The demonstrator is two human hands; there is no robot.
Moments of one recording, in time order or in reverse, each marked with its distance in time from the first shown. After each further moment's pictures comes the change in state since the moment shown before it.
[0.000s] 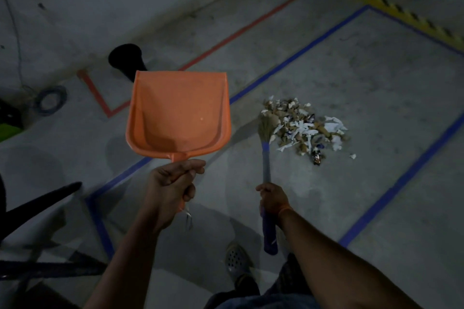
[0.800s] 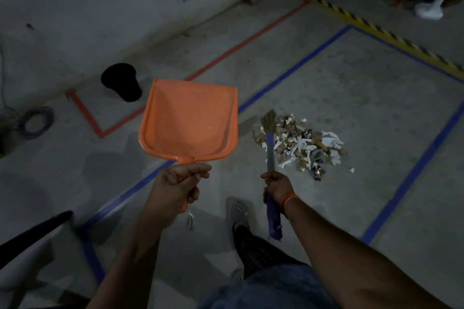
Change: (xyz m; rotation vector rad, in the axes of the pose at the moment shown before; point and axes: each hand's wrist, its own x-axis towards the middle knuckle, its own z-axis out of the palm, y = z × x) left_hand 0.092 0.020 -0.056 0.012 -0.171 0.025; right_hand 0.025 -0.116 0.018 0.302 0.055 -0.031
